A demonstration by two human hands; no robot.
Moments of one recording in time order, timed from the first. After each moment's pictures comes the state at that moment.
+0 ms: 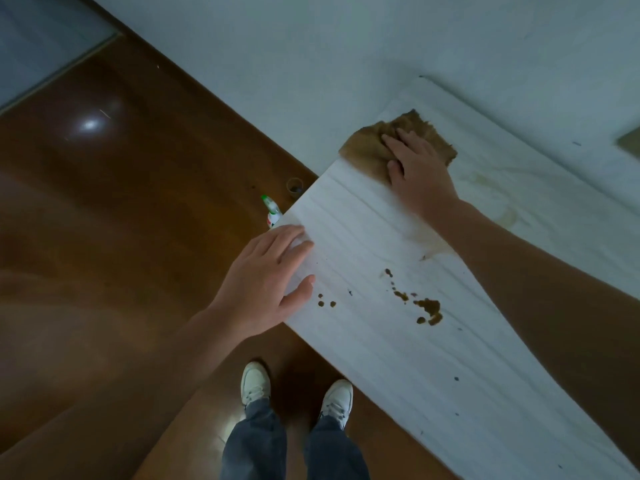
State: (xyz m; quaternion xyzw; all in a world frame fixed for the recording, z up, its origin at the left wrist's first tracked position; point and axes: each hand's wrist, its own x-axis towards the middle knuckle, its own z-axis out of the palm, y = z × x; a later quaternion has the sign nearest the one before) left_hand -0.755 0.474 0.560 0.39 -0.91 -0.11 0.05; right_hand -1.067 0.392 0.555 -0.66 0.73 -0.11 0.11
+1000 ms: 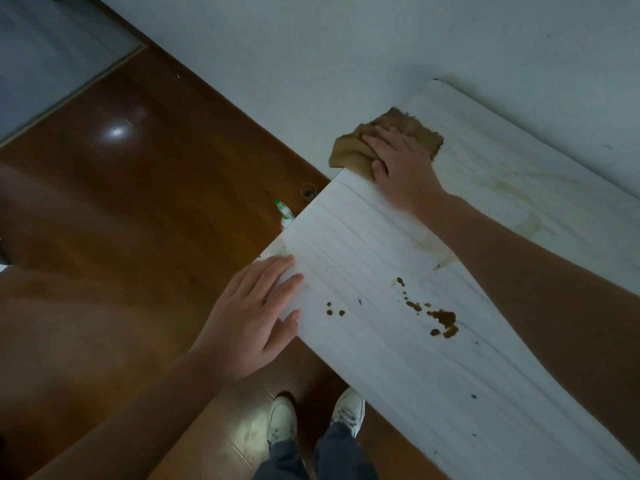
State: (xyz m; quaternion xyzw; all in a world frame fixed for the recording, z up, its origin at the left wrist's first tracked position) left_hand -0.724 0.507 0.553 0.39 -0.91 -0.09 0.08; right_hand -1.039 0.364 0.551 -0.71 0.69 -0.10 0.13
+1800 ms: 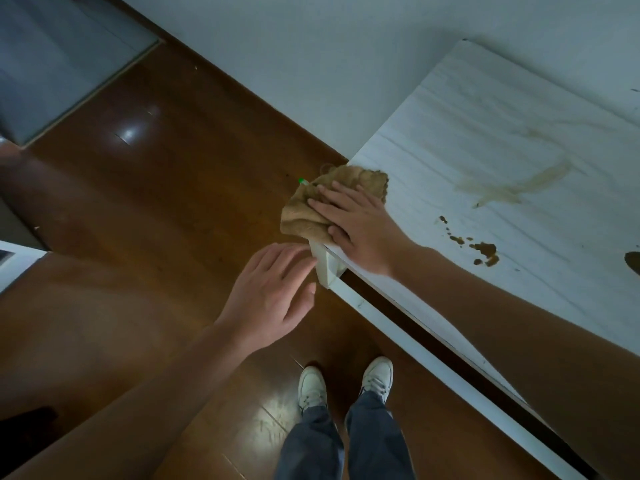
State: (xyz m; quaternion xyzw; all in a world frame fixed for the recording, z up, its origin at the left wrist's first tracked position) left_hand -0.655 0.553 0.557 0.38 -0.92 -0.08 0.11; right_hand -0.886 0.507 0.551 -0.82 0.55 -0.07 0.18
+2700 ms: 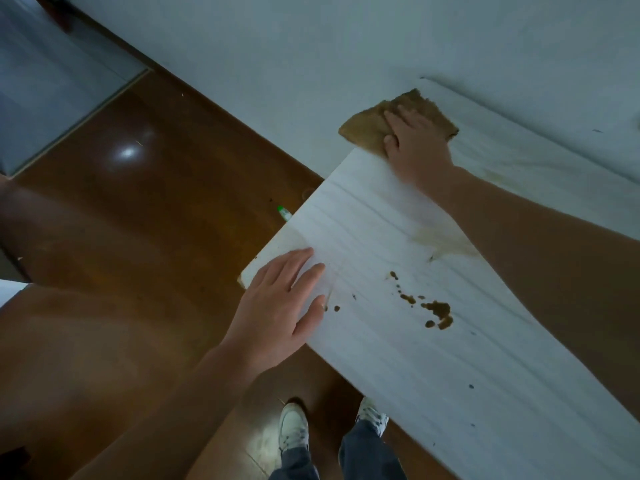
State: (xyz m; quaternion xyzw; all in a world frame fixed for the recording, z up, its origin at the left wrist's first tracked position) left_hand -0.764 0.509 0.560 0.43 -0.89 -0.13 0.04; right_hand -1.078 0.339 0.548 -0.66 0.74 -0.10 0.10
